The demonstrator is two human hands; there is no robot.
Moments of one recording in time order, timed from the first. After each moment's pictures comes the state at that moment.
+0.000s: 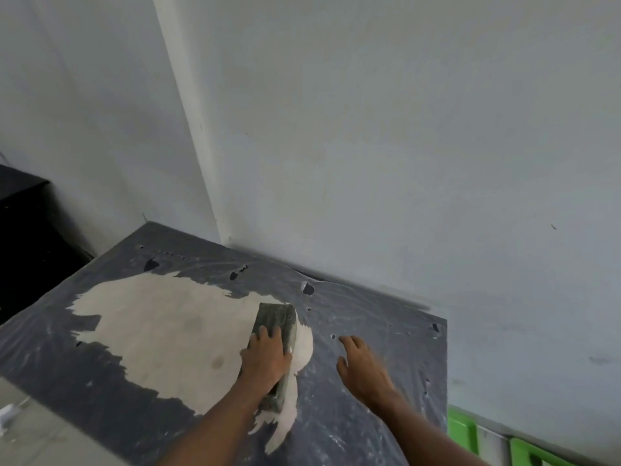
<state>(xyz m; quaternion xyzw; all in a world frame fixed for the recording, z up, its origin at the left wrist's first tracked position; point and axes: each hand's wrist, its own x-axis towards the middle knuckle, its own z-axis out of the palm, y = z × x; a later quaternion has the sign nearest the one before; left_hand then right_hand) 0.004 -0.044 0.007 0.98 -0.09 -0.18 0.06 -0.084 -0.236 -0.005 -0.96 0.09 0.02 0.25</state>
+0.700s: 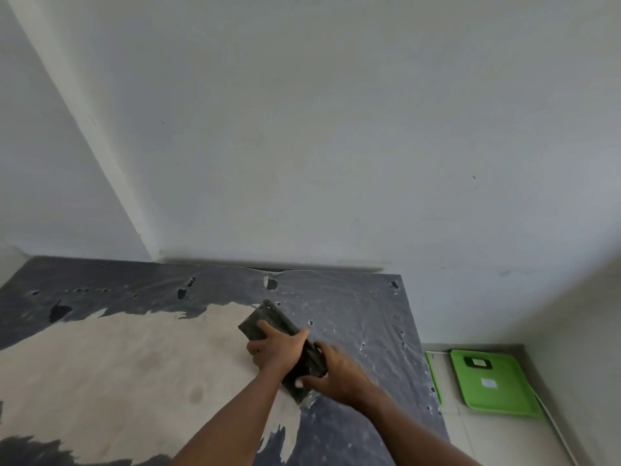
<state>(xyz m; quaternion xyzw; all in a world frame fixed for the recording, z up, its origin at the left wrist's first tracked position) 0.034 -0.083 -0.018 0.92 0.04 -0.28 0.28 -0.088 -0.169 -0.011 -0.91 0.22 0.11 0.34</state>
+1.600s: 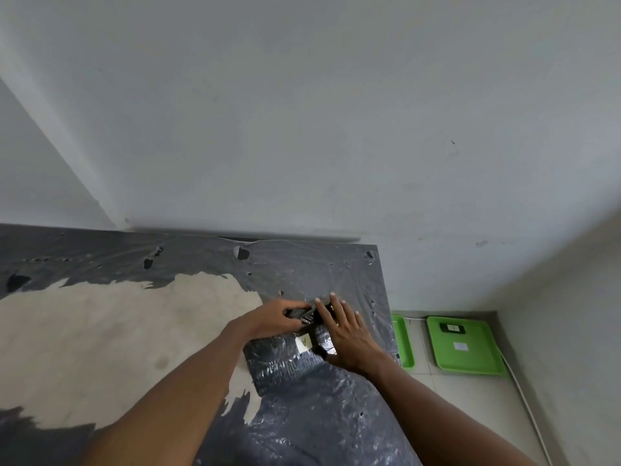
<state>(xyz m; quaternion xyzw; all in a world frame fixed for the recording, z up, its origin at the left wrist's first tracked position) 0.035 -0.109 -0.010 0.76 -0.38 -0.46 0.26 -0.142 -0.246 -0.030 -0.97 0.14 0.13 0.13</state>
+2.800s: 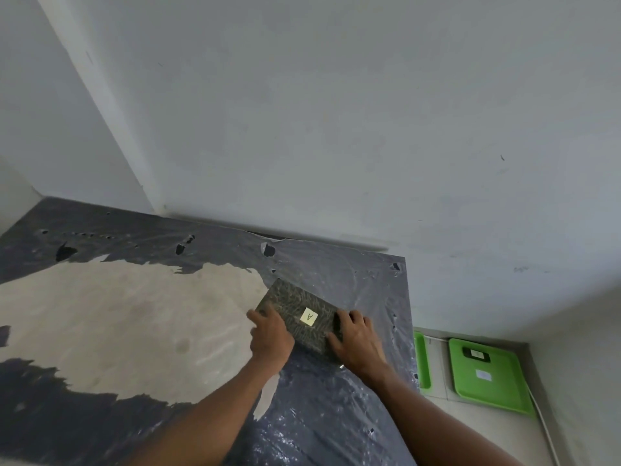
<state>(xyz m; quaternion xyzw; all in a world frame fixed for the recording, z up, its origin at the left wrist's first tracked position) -0.013 -0.086 -0.031 0.95 -0.09 -0.18 0.23 -0.116 -0.239 -0.041 -0.95 0.24 0.05 0.19</state>
